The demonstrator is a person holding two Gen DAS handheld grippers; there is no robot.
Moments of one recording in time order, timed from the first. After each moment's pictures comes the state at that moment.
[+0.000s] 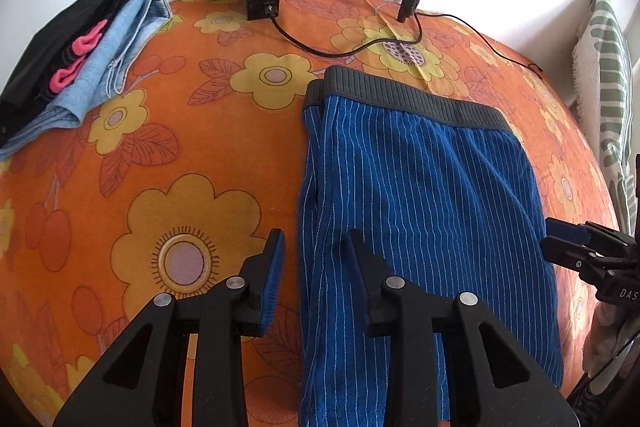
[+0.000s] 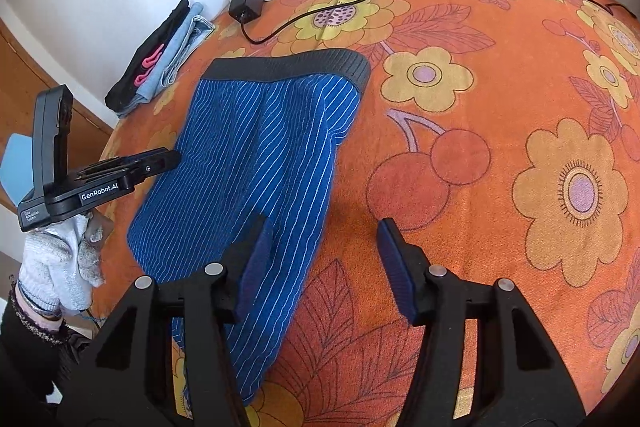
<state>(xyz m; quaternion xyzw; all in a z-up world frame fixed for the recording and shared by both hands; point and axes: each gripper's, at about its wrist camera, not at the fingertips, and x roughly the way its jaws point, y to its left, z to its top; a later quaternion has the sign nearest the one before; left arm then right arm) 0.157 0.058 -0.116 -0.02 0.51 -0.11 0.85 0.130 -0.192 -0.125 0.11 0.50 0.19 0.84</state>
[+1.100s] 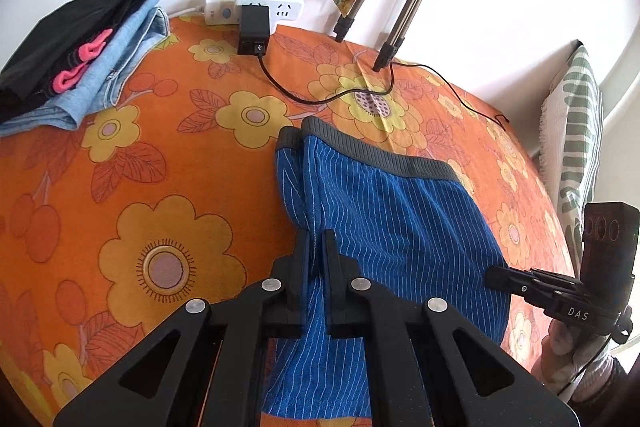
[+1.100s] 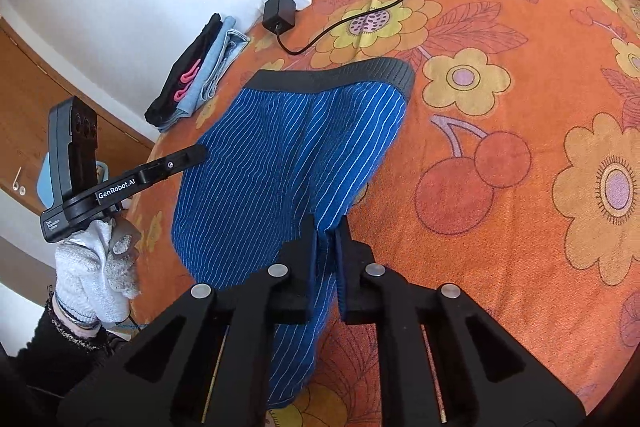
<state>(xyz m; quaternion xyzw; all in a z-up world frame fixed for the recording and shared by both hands) 0.149 0.067 -0.083 -0.12 0.46 -0.15 0.87 0.127 -0.196 -0.113 0.18 0.47 0.25 0.82</state>
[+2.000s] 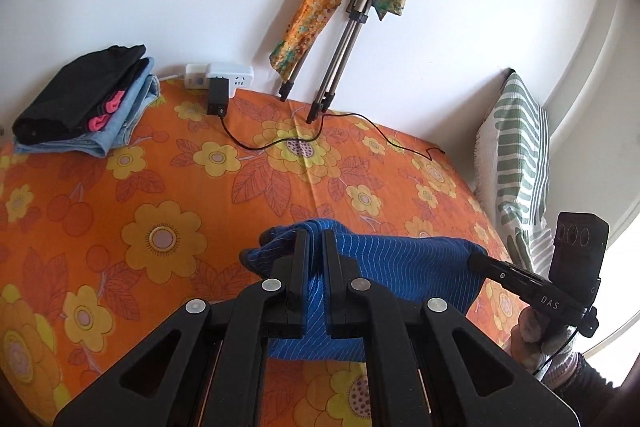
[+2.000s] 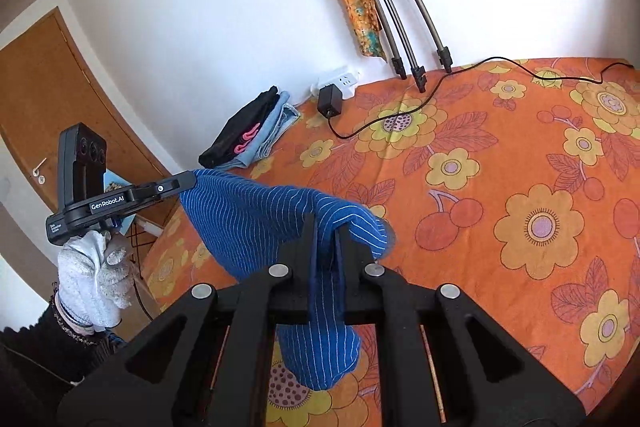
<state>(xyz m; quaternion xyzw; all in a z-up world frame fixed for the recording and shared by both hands) 0.039 0.064 0.006 -0.14 0.38 -0.19 0.90 0.024 -0.227 -0.025 0.15 0.34 0.28 0.88</state>
